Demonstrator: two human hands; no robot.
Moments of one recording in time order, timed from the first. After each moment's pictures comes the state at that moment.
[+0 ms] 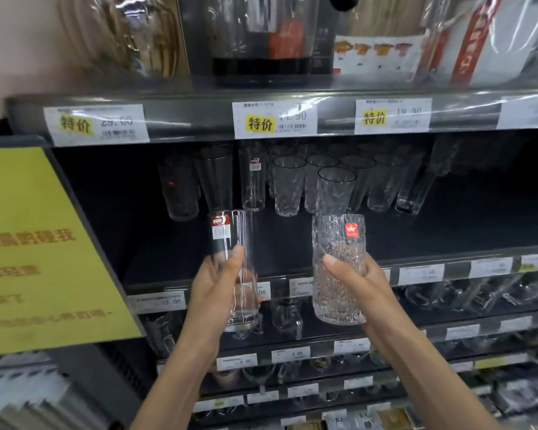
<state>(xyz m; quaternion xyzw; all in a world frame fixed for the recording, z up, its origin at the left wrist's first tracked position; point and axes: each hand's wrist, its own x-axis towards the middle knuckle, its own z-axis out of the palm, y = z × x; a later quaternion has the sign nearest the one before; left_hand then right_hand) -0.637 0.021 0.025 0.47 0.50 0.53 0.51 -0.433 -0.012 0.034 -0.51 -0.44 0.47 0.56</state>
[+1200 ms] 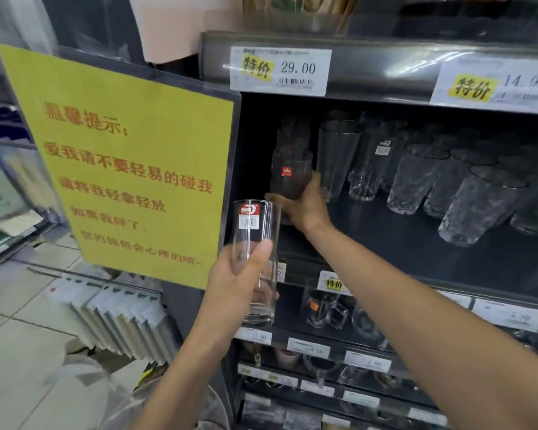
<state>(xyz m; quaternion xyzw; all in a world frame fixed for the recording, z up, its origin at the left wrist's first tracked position) -0.750 0.010 0.000 0.40 0.54 0.58 0.46 -0.652 0.198 0.001 -0.51 -0.62 0.38 0.46</state>
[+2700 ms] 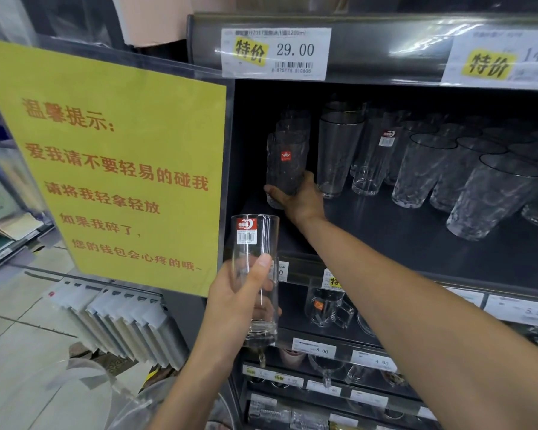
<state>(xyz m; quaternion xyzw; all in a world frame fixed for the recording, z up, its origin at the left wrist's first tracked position) -0.746 0.001 -0.015 0.38 0.55 0.58 0.46 -0.663 0.231 -0.020 -0.56 -0.63 0.32 0.43</state>
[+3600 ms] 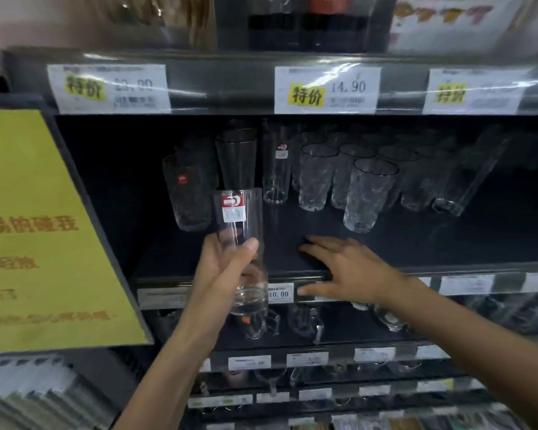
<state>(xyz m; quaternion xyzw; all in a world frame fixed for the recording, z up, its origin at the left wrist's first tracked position) -0.664 0.059 0.010 0.50 0.44 0.56 0.50 -0.428 0.106 0.002 -0.54 -0.84 0.00 0.00</state>
